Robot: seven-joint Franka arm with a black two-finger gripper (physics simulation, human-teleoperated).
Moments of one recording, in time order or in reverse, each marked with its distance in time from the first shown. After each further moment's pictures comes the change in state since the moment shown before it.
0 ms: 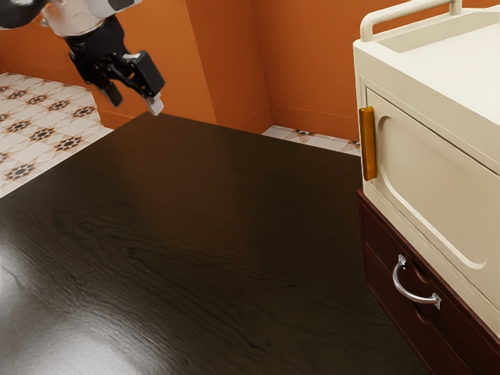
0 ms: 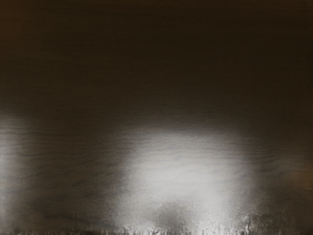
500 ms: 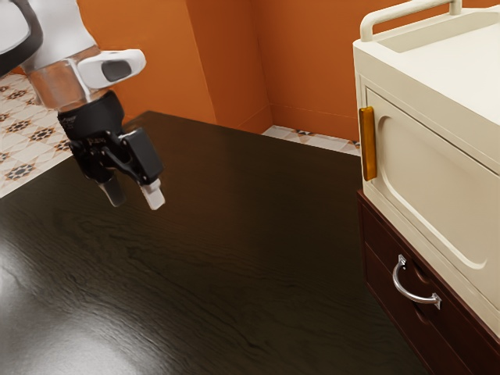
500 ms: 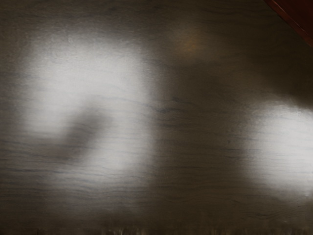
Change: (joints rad) arm -0.029 -0.281 -0.069 -0.407 -0.165 -0.122 -0.129
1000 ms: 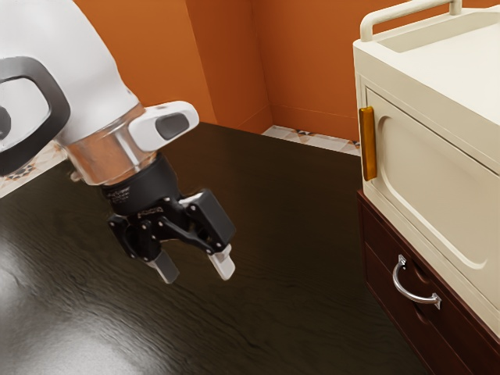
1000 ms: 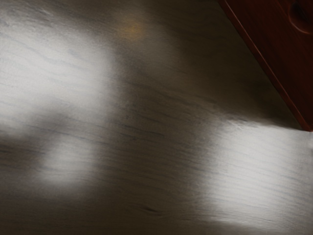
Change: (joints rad) arm 0.053 -0.214 -0.313 -0.358 -0.157 0.267 -0.450
